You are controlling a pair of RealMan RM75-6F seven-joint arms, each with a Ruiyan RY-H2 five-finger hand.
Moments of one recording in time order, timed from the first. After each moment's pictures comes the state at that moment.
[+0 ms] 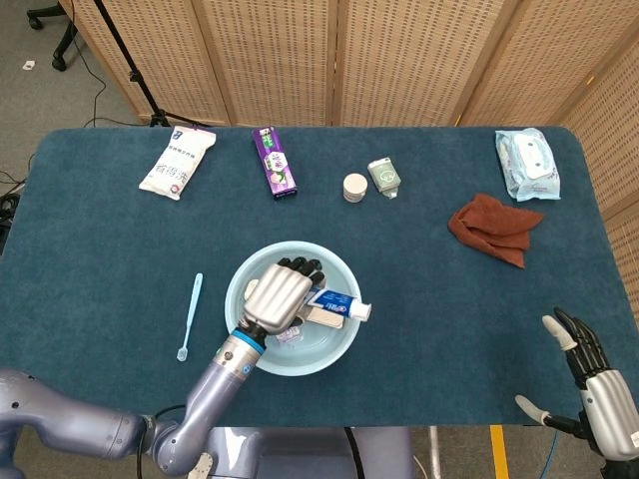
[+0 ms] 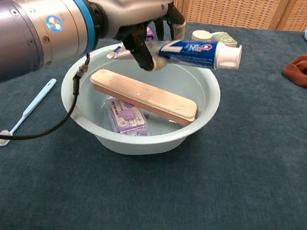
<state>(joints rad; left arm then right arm) -0.97 -1.68 -0.23 -1.90 0.84 1.29 0.83 -0.02 -1.05 -0.06 -1.69 -1.81 1.75 0.40</state>
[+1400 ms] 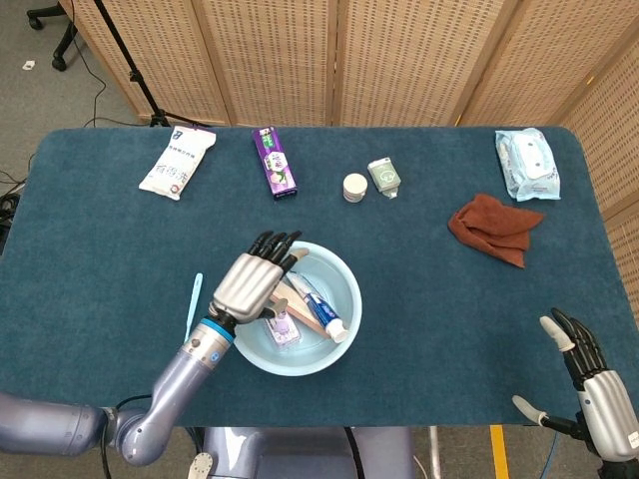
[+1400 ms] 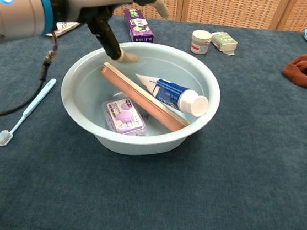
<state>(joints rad) -0.91 -1.46 -0.21 -1.97 0.86 1.20 0.68 -0.03 -1.06 -0.06 -1.69 -1.83 1.76 0.40</state>
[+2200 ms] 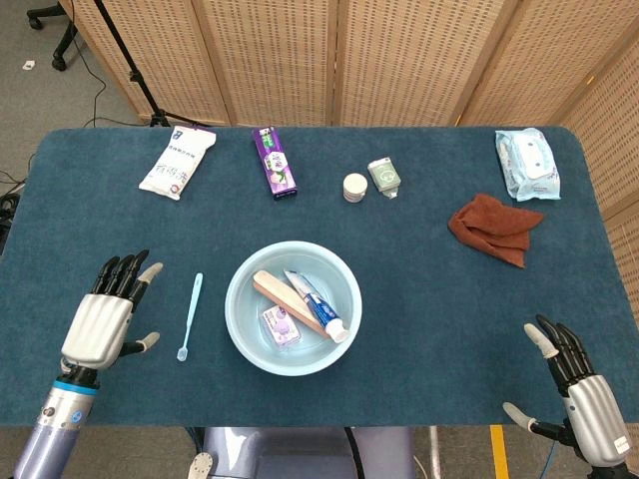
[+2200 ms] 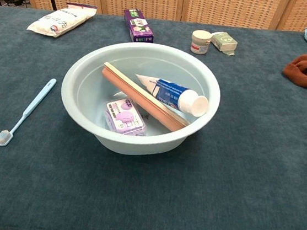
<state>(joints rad) -0.39 -1.20 0.10 -1.99 1.39 1.55 0.43 -0.03 -1.08 -0.08 -1.71 -1.87 1.75 0.31</state>
